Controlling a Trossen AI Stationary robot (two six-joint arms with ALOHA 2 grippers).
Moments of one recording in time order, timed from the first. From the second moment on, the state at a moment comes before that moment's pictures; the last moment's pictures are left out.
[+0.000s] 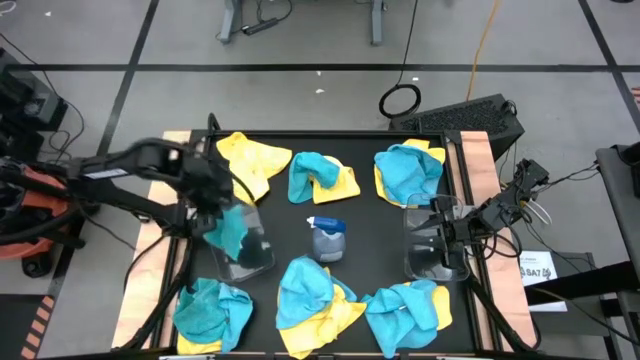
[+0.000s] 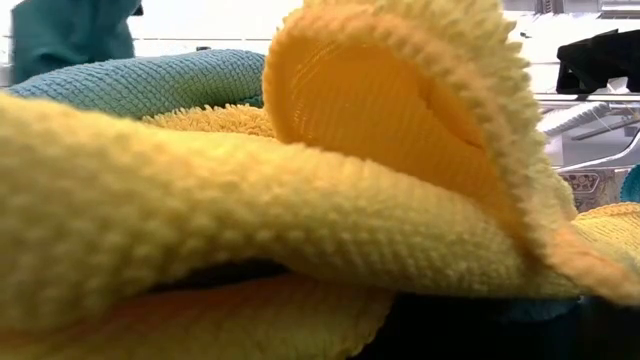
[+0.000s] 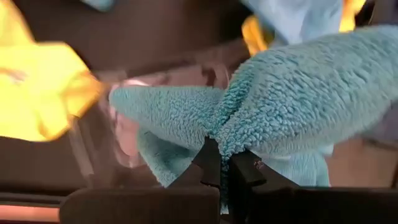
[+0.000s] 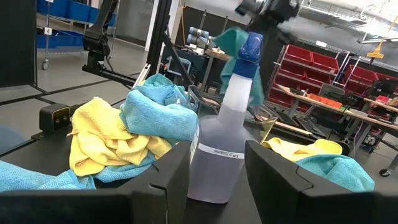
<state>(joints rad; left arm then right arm) 0.01 1.13 1.42 -1.54 0.24 -0.27 0.70 0.01 0.07 -0.03 0.52 -0.25</state>
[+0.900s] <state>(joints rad) -0.16 1.25 0.83 -1.33 -0.20 -0.24 0.70 0.01 0.07 -0.03 0.52 -0.25</state>
